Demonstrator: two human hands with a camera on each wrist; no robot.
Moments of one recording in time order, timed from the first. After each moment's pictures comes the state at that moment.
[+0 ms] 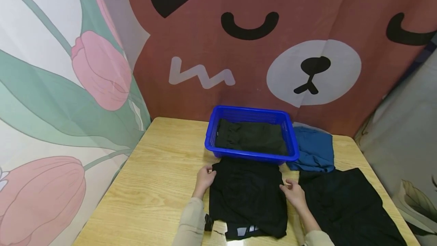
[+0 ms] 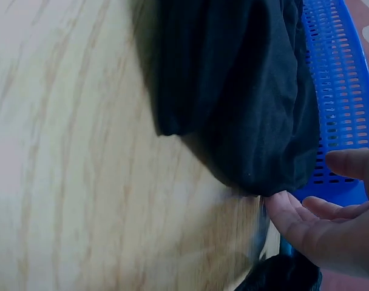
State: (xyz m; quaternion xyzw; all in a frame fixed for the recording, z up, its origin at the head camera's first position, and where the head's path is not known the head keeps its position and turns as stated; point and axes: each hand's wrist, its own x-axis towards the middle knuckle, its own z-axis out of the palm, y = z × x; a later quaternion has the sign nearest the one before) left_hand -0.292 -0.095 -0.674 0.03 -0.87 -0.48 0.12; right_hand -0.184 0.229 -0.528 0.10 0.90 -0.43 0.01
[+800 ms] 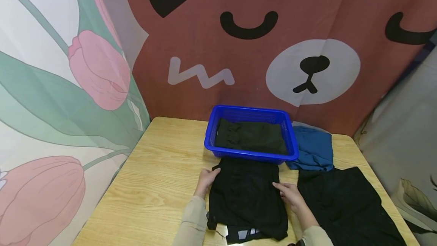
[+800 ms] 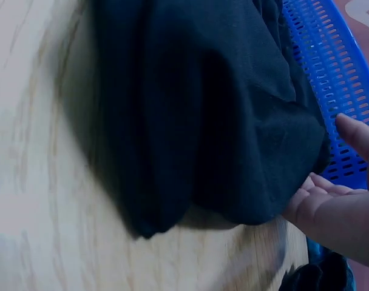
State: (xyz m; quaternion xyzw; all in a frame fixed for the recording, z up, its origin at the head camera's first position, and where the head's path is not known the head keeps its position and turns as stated) left_hand -0.223 -0.069 -0.538 0.14 -0.72 -0.68 -0.04; right_hand -0.190 0.223 -0.539 0.15 0.72 -0.67 0.12
